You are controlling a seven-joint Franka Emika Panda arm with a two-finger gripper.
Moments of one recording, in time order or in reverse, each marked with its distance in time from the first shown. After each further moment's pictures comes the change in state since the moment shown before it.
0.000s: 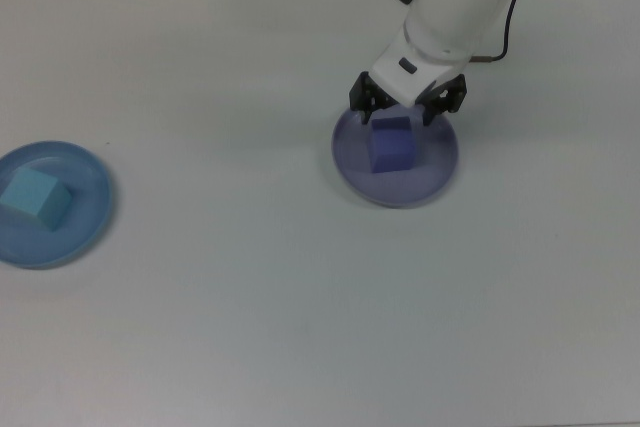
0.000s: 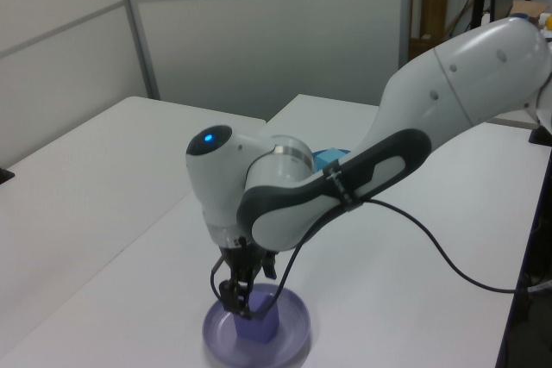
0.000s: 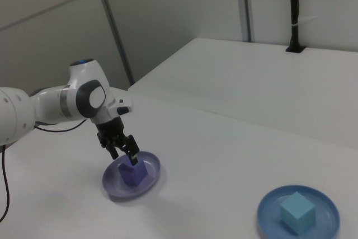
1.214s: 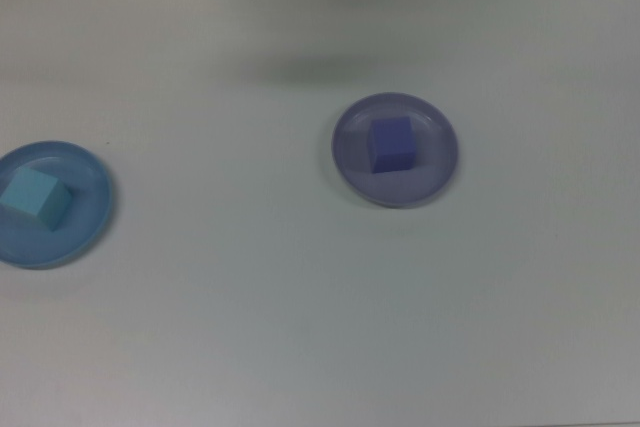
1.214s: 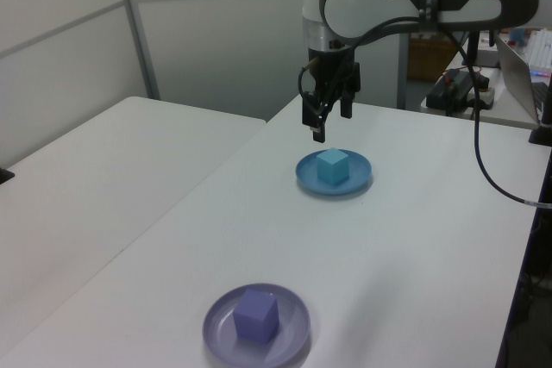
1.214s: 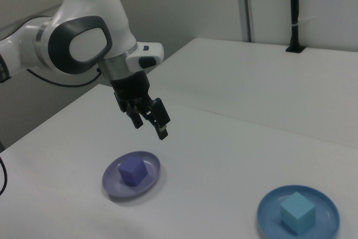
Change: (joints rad) arm -0.041 -0.381 -0.385 0.061 0.144 -0.295 -0.351
